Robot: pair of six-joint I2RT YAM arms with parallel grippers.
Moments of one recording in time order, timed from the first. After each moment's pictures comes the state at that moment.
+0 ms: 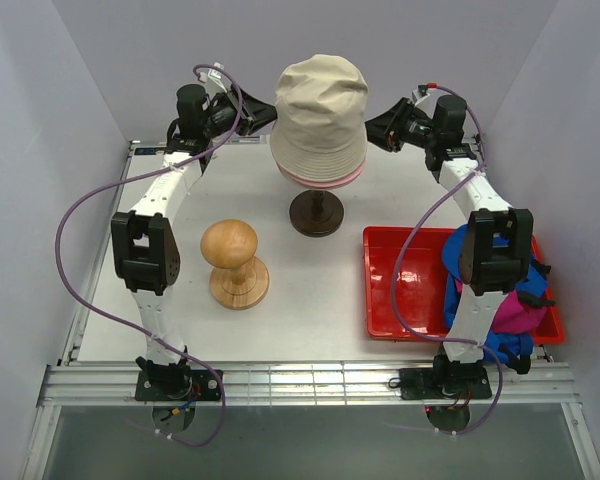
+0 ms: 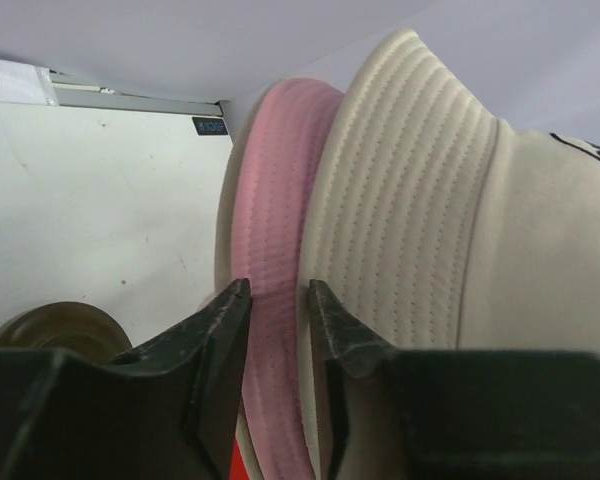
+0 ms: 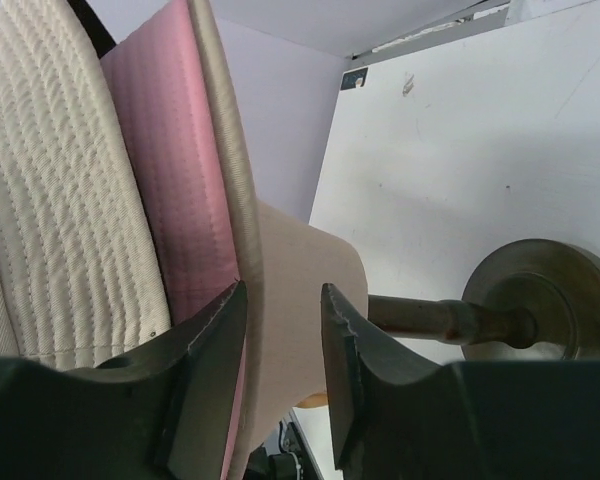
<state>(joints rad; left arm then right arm) -0.17 2.01 1.83 0.15 0.71 -1.01 0.09 1.95 1.64 0.18 -0.88 1.06</state>
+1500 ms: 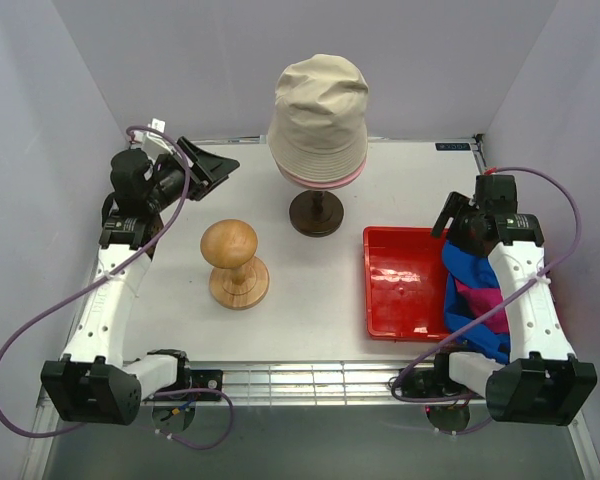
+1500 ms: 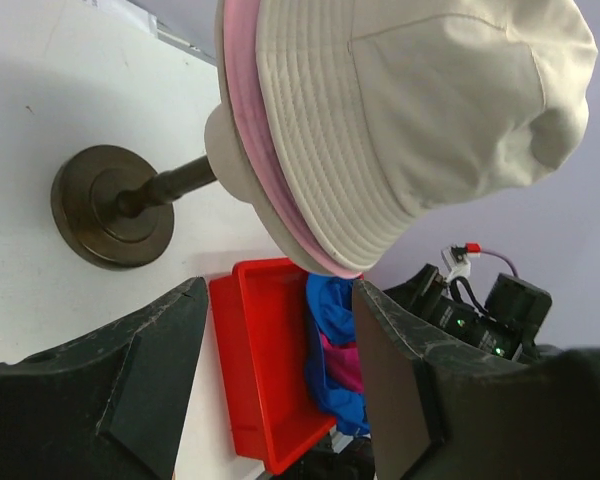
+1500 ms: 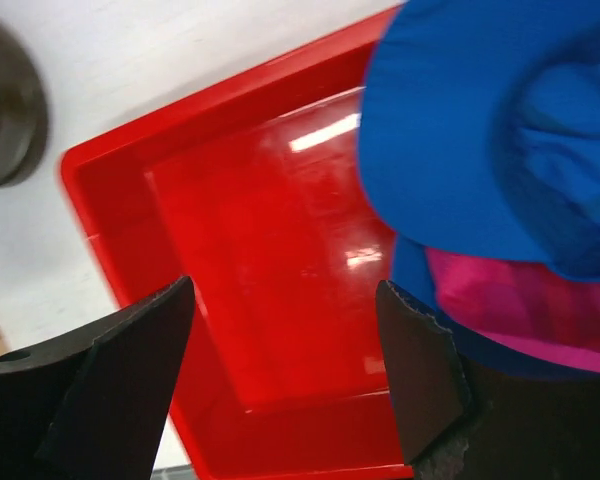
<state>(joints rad) -0.07 1.16 1.18 -0.17 0.56 -0.89 -0.01 1.12 1.13 -0.91 -0.02 0.38</state>
